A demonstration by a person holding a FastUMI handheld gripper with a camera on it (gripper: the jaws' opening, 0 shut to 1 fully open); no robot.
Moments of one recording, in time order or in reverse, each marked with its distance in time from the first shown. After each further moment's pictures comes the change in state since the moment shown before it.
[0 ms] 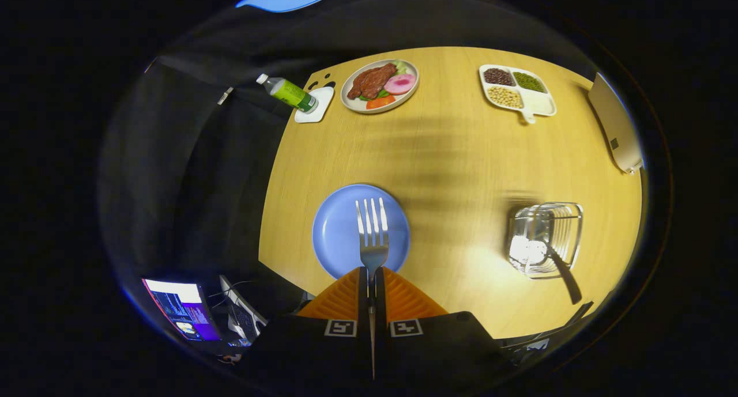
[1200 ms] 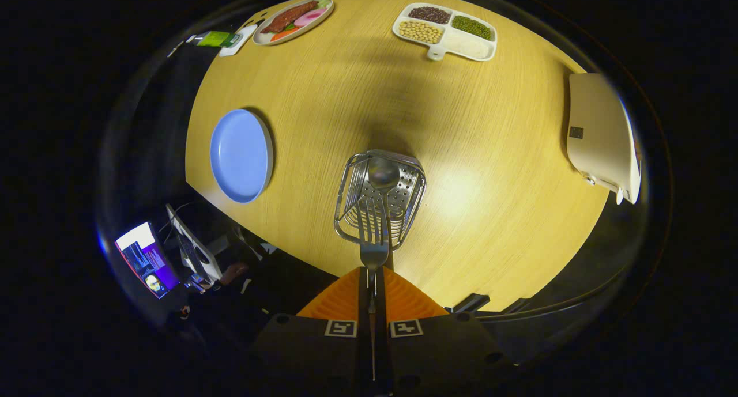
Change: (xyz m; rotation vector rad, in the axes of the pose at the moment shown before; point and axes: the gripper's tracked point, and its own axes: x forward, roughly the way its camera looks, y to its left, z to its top) arm -0.054 -0.190 -0.020 -0.148 0.594 -0.267
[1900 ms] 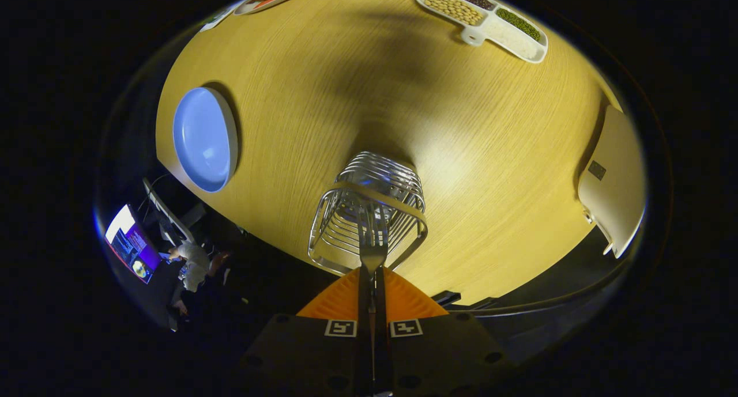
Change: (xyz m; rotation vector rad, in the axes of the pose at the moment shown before) arm 0.024 -0.013 0.029 -0.070 0.208 -0.100
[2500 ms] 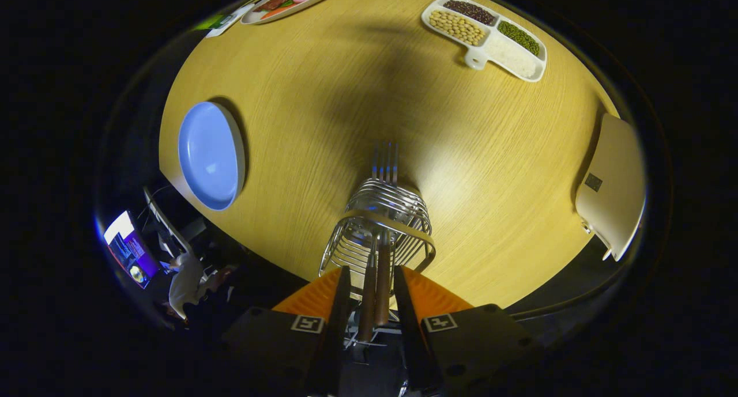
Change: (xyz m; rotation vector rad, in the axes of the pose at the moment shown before) arm -0.002 0.013 0.020 0.010 -0.165 0.015
